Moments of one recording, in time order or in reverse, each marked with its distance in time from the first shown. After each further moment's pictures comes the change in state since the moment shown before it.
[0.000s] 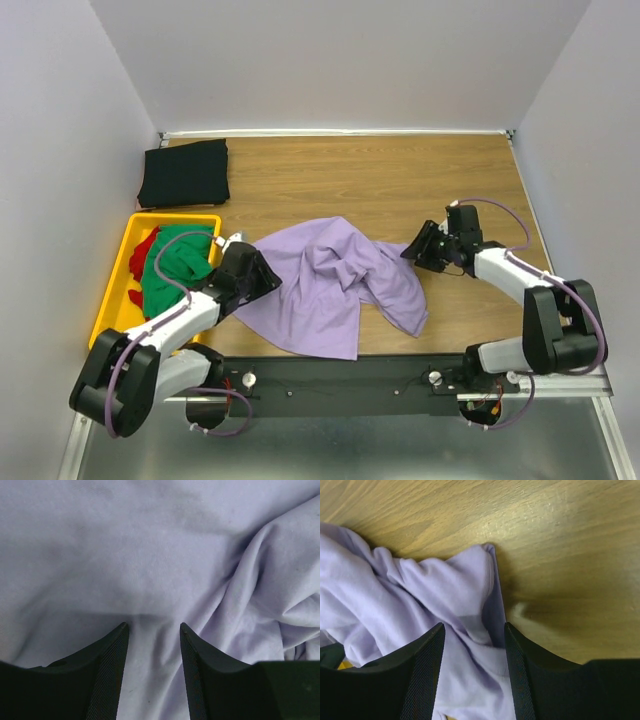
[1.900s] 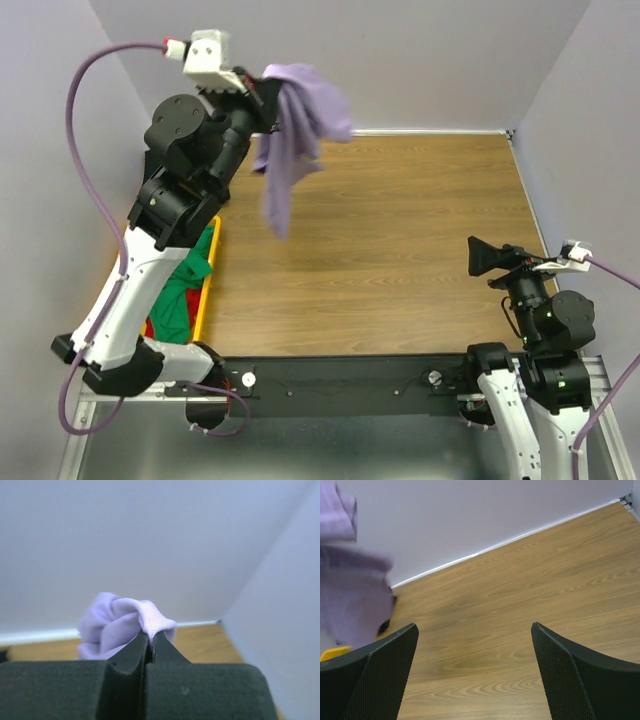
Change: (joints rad) left arm -0.188 0.200 1.471 -0.255 -0.293 0.589; right arm -0.076 -1.178 0.069 -0.317 0.298 -0.181
